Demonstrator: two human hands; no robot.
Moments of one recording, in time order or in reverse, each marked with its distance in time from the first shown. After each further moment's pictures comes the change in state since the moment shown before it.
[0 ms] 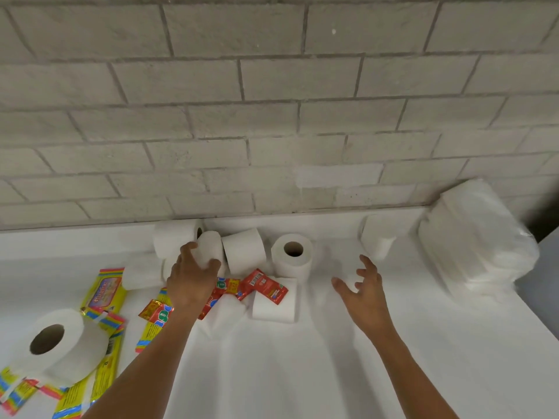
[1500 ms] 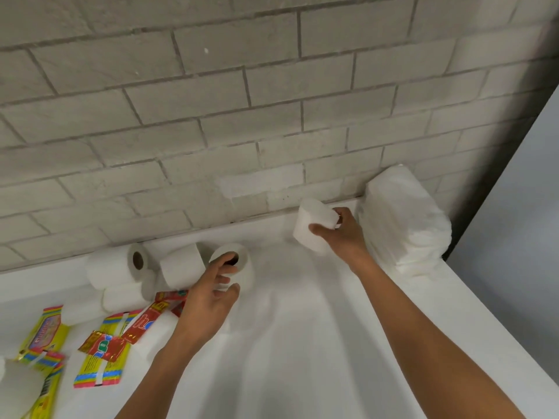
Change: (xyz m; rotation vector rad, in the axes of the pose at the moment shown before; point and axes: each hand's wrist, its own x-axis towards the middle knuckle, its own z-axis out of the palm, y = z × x) left_hand -0.131 0.125 0.023 -0.304 -0.422 0.415; right_hand 0.110 -0.020 -0.119 0.133 0.031 -0.065
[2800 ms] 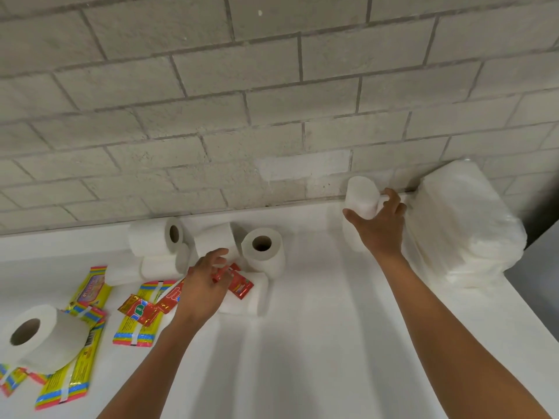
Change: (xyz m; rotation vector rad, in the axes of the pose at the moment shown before) left_hand 0.012 -0.051 -0.034 0.180 0.137 -0.244; right_hand 0.035 0.017 0.031 -0.233 0.214 -0.103
